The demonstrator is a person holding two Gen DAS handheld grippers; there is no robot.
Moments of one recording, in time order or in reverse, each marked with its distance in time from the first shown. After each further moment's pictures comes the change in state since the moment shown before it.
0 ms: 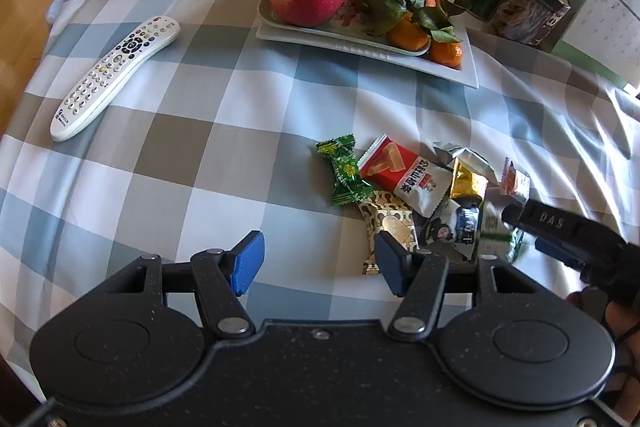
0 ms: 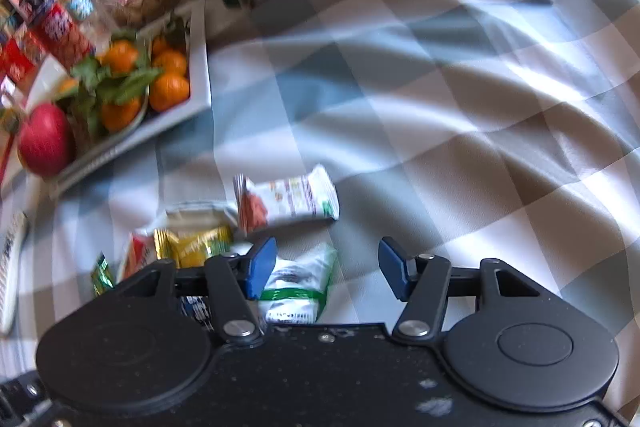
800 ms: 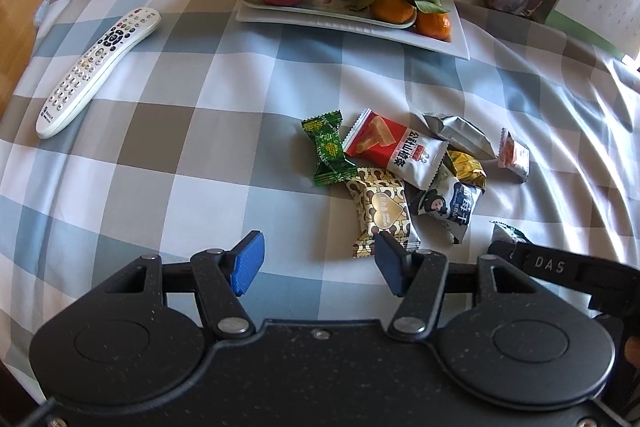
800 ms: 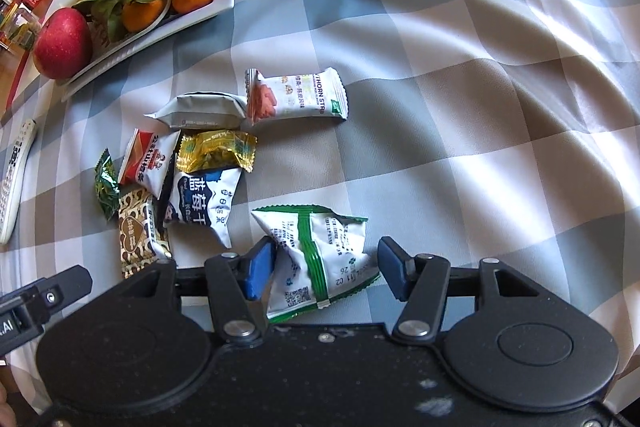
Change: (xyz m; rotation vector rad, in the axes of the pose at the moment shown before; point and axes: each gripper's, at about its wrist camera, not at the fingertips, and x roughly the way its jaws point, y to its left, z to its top) left arm 0.010 -0.012 -0.008 0.044 0.032 -0.002; right arm -0.005 -0.002 -0.025 -0.114 0.201 0.028
